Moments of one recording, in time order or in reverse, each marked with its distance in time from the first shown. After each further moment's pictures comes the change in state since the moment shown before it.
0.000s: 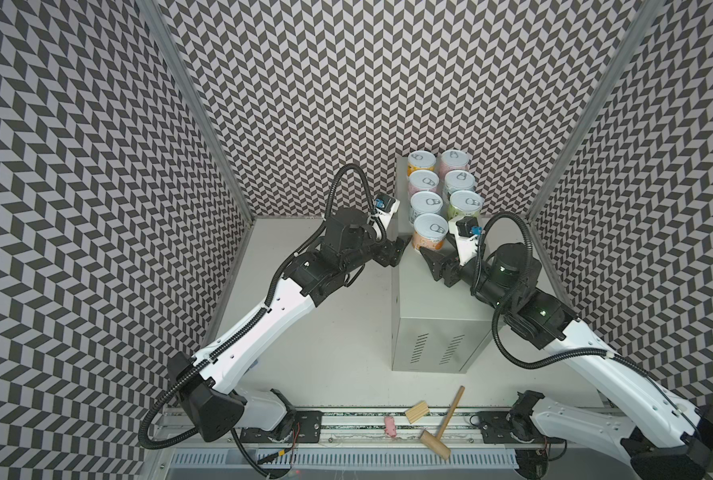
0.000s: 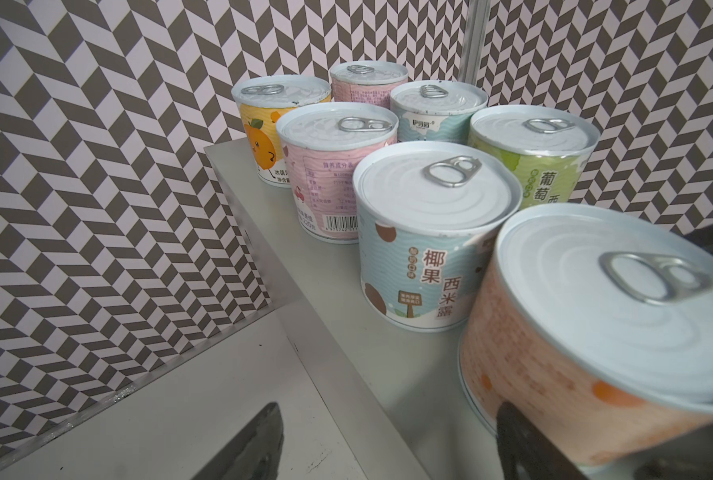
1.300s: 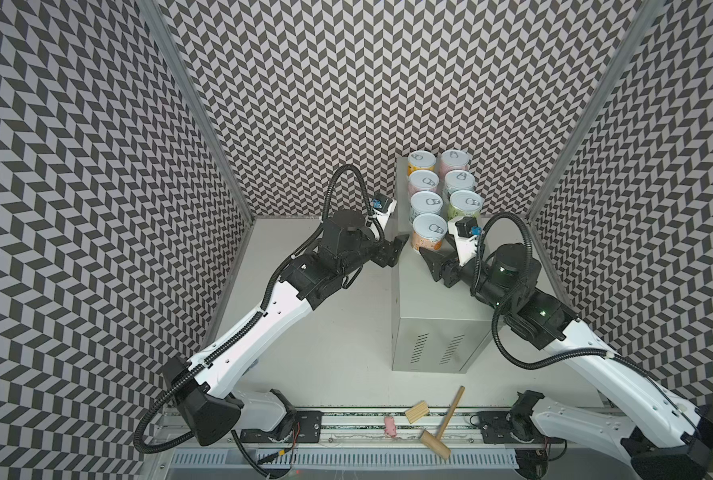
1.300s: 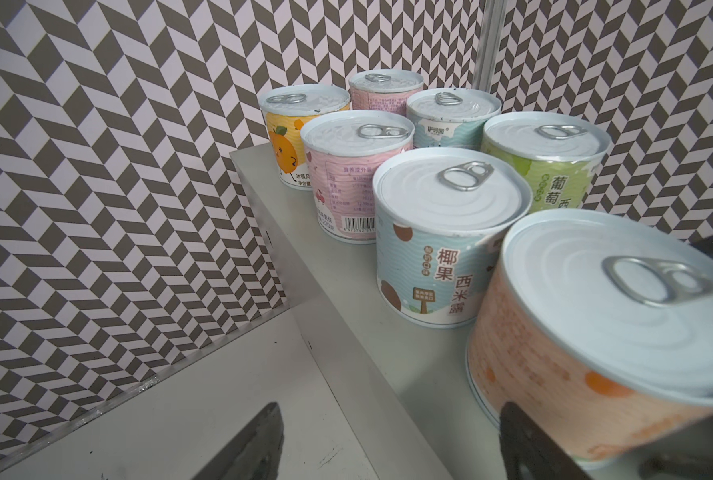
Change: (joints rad) left arm -0.006 -0.021 -0.010 -0.003 -0.061 0.001; right arm 0.006 0.000 0.000 -0.001 0.005 0.000
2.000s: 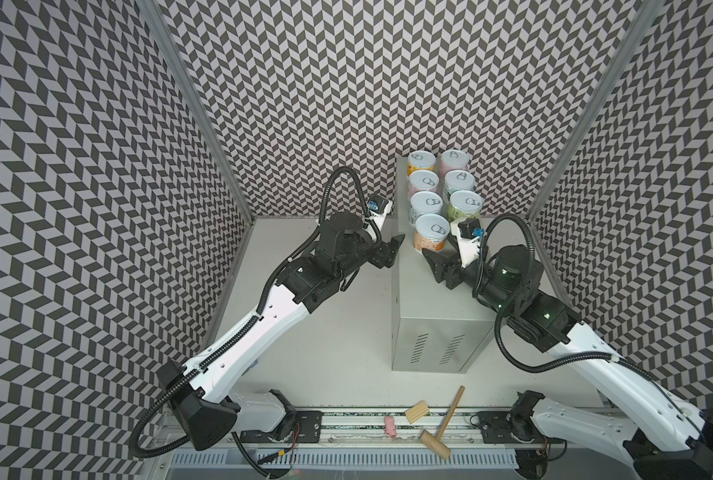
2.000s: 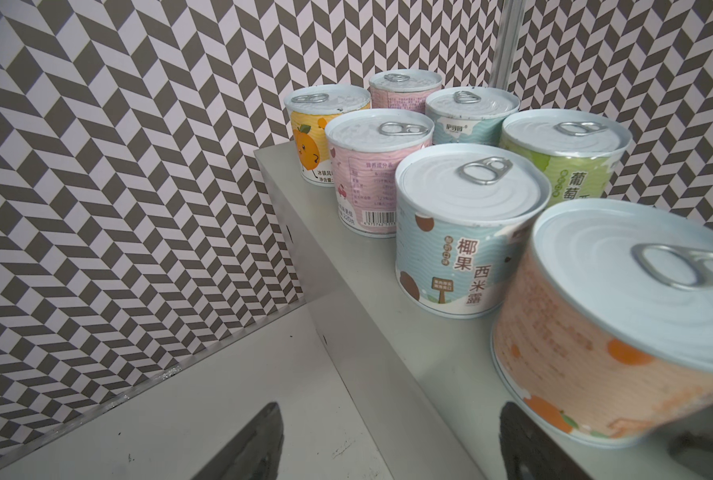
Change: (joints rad) left arm -0.007 -0.030 -0.020 -0.003 -0.045 0.003; right arm 0.006 -0.019 0.000 -0.032 0.033 0.010
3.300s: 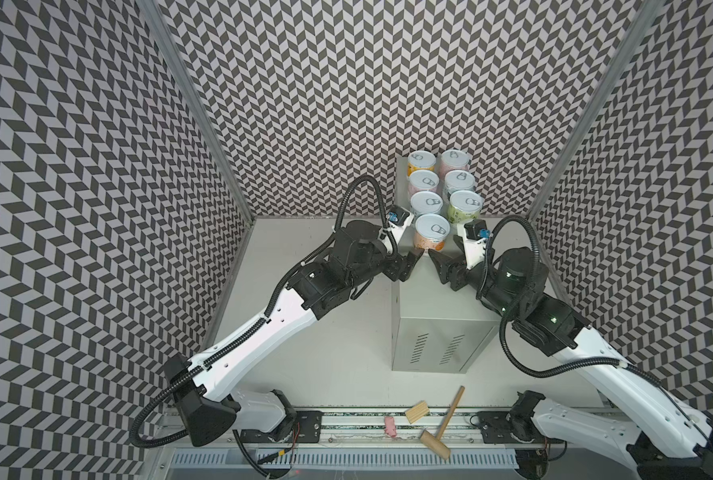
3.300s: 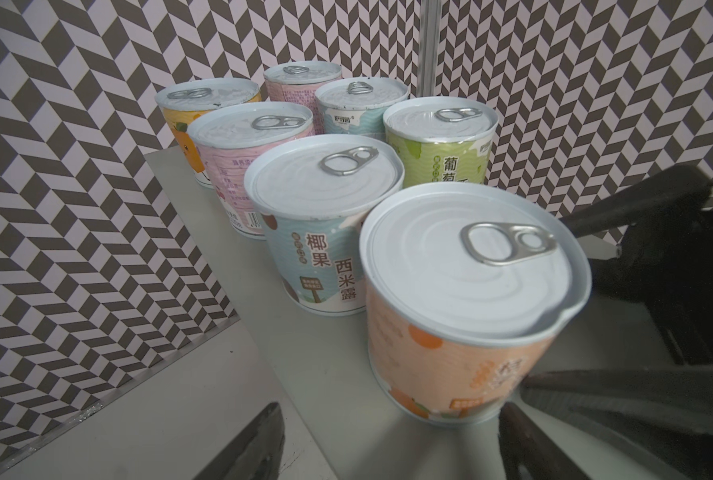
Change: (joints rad) left arm -0.104 0.014 0.000 0.000 0.039 0.001; right arm 0.005 -0.032 0.001 -0.055 0.067 0.023
